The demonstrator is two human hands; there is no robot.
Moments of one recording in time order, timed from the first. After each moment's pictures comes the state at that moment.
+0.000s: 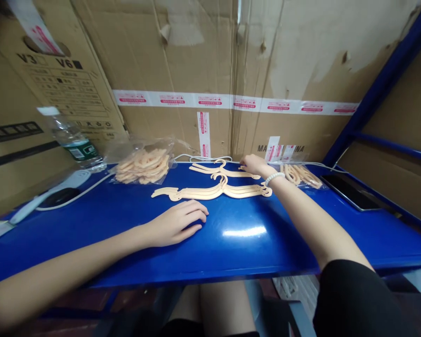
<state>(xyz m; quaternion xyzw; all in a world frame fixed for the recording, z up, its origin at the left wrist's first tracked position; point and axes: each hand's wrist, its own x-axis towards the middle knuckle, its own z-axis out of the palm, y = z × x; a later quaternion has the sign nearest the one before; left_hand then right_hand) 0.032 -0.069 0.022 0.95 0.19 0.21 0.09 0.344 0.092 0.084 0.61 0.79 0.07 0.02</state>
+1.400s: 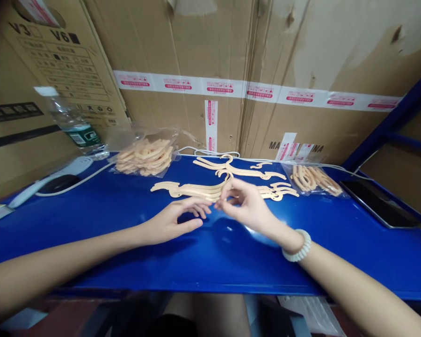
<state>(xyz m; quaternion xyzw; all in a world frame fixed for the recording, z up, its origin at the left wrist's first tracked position) 0.041 -0.071 0.020 0.78 0.29 0.34 0.43 0.279 -0.063 0.062 0.32 0.75 -0.42 -0.41</state>
